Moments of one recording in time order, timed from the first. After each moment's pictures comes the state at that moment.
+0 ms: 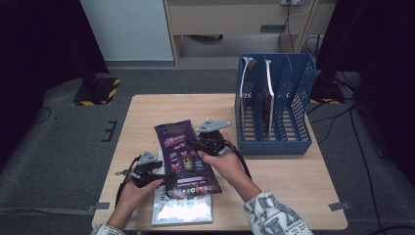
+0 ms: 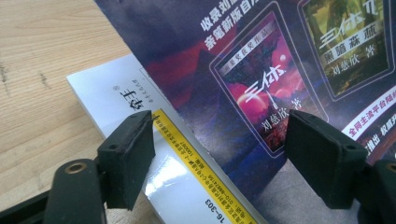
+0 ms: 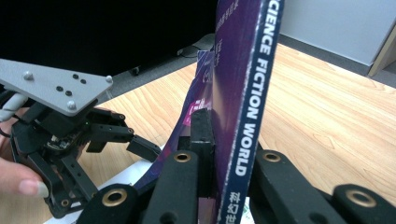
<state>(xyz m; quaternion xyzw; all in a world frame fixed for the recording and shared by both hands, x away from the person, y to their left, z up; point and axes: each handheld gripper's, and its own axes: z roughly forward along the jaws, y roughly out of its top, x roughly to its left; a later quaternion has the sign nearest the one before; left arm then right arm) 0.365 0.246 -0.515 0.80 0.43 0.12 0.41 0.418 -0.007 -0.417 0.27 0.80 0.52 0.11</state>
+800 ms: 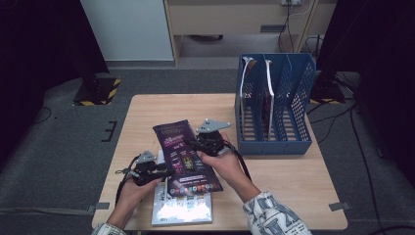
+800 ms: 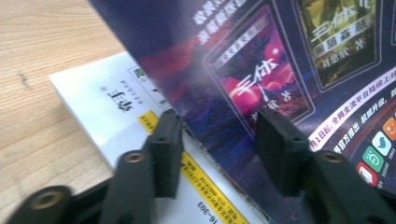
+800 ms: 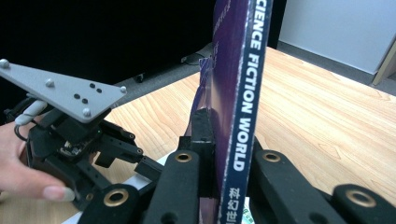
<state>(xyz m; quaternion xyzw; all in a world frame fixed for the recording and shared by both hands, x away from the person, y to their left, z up) 0.370 0.251 -0.514 0.80 0.42 0.09 0.42 0.415 -0.005 -0.413 0.26 0.79 0.54 0.11</state>
